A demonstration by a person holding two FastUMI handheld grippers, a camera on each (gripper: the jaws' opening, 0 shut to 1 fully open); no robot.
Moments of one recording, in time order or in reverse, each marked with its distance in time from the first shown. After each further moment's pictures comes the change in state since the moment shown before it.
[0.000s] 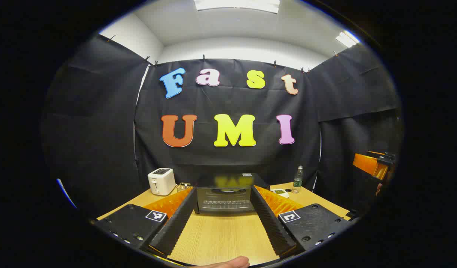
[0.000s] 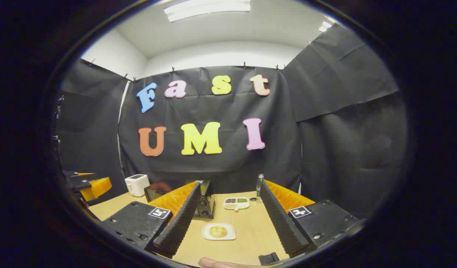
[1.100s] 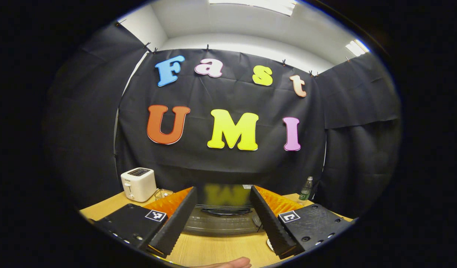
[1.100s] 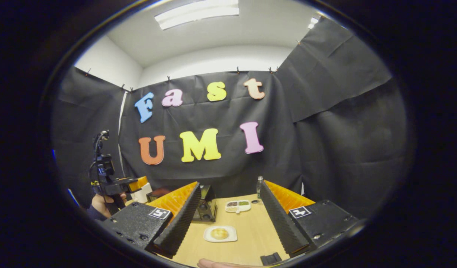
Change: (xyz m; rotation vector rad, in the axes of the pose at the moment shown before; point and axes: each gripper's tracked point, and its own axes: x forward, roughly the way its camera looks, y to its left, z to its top) left arm 0.184 0.011 -0.036 -0.071 -0.009 -0.060; right arm -0.008 -0.025 -0.007 0.051 -0.049 -0.014
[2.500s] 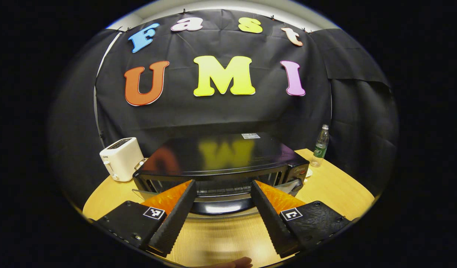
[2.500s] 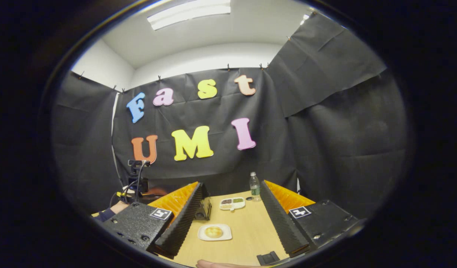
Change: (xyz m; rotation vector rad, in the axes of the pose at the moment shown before) left arm 0.063 -0.021 -0.133 0.108 0.354 -0.024; right arm 0.004 -0.019 -0.019 0.033 0.022 -0.023
